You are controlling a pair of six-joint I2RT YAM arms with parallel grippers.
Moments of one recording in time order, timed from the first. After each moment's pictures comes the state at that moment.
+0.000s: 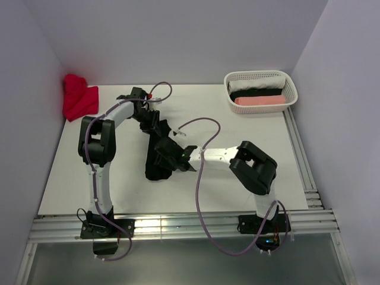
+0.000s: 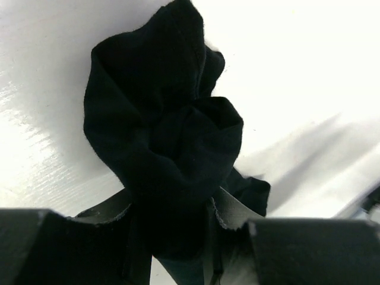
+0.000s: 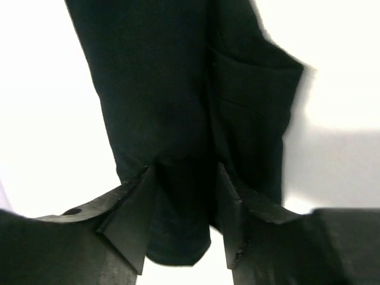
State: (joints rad) left arm -0.22 2.18 1.69 -0.76 0.51 -0.05; right arm 1.00 1.93 1.17 -0.07 0.22 1.22
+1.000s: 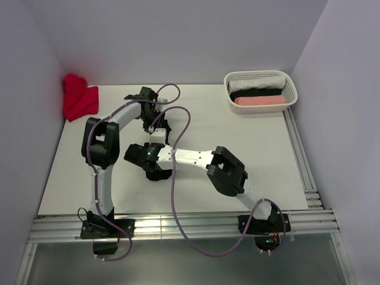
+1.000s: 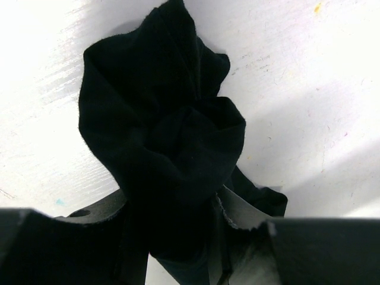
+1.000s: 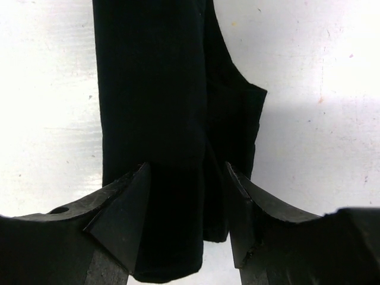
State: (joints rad) left arm -0.31 2.16 1.70 -0.78 0.29 -0.04; right arm 1.17 2.26 1.90 -0.93 0.72 1.14
